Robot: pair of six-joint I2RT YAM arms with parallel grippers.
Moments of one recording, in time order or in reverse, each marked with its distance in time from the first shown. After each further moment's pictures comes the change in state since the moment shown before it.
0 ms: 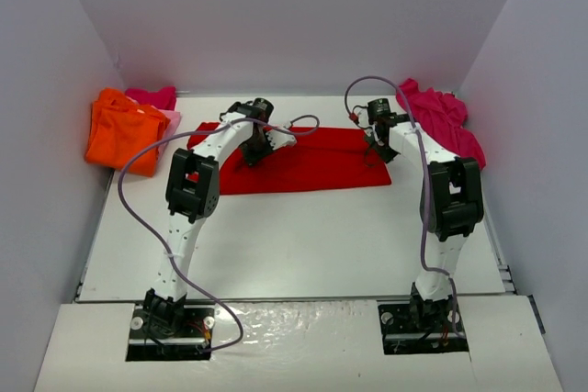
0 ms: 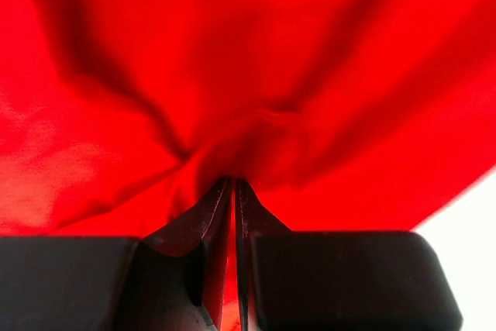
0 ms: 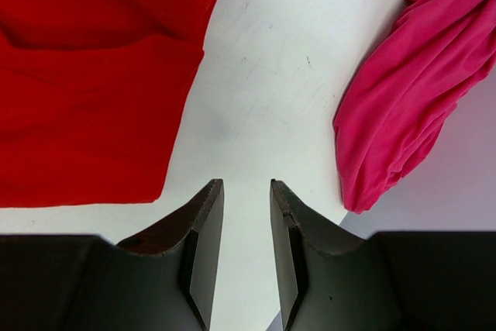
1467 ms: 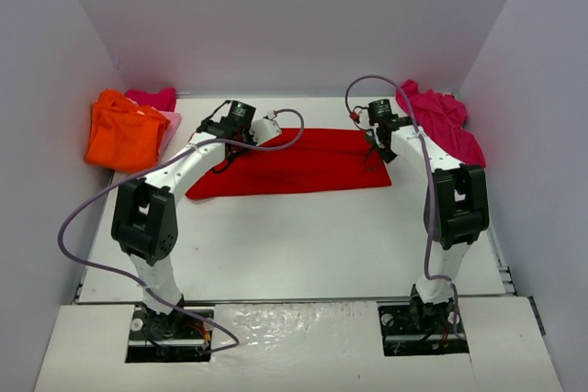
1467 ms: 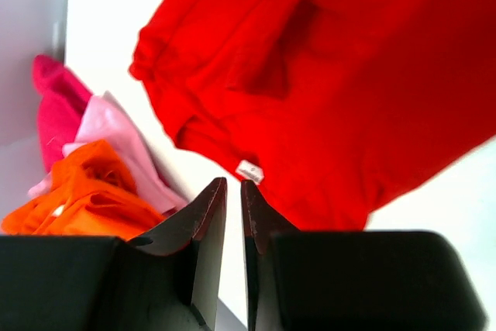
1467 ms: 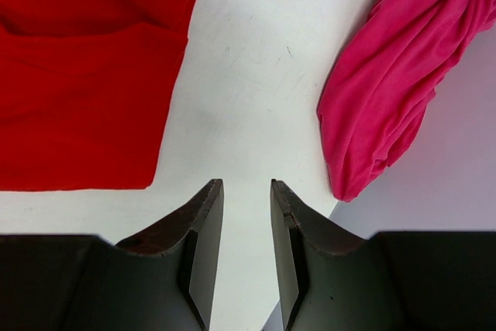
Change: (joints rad) left arm -0.027 -0.569 -0.605 0.442 -0.289 -0.016; right arm 0.019 -0.066 -0.039 0.025 0.027 0.006
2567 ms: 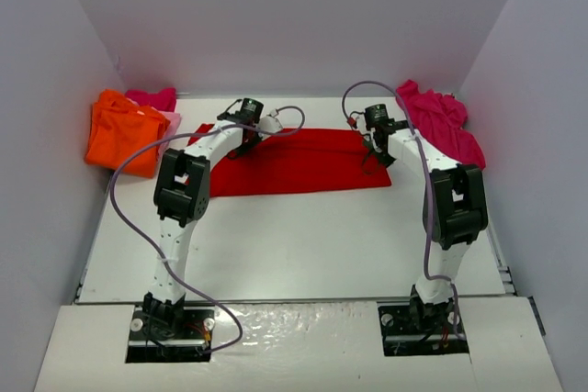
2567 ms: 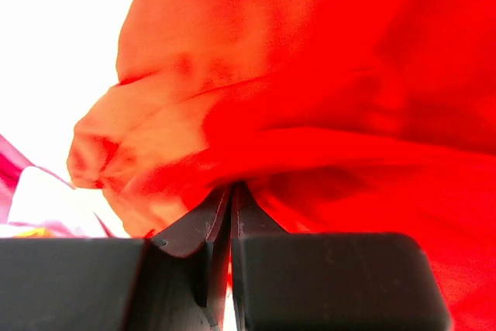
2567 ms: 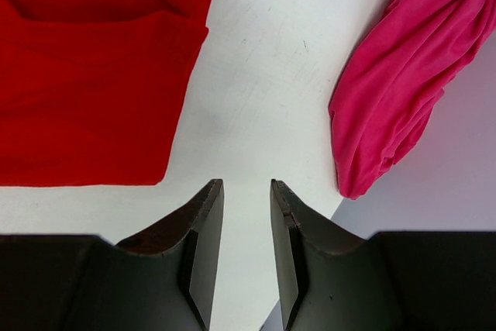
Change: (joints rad) left arm 0.074 0.470 0.369 -0.011 0.006 -0.028; right arm 0.012 0.001 -0.037 0.012 0.019 -0.001
